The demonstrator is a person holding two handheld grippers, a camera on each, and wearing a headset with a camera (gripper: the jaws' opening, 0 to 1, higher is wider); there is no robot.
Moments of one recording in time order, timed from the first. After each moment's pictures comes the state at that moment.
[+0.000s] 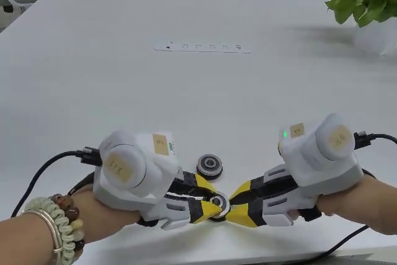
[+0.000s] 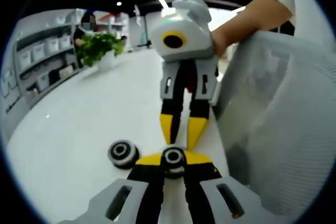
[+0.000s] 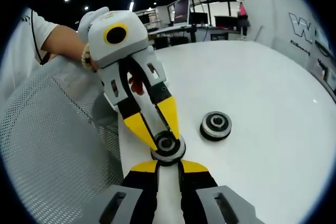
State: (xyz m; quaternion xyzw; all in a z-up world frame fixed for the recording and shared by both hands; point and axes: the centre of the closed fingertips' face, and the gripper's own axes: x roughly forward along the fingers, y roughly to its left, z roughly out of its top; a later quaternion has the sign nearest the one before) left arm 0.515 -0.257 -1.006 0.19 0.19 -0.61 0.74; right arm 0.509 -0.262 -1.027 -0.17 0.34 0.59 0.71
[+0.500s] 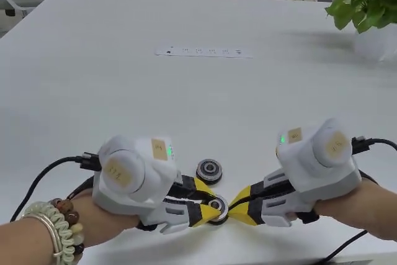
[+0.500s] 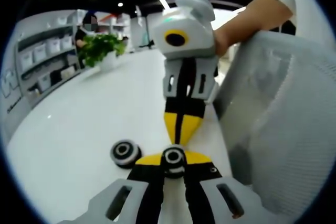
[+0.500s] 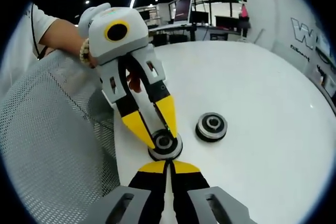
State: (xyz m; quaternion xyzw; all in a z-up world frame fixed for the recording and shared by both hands) left arm 0.520 -0.256 -1.007 0.19 0.19 -0.61 0.75; right arm 0.517 -0.263 -1.027 -0.19 0.34 0.57 0.72
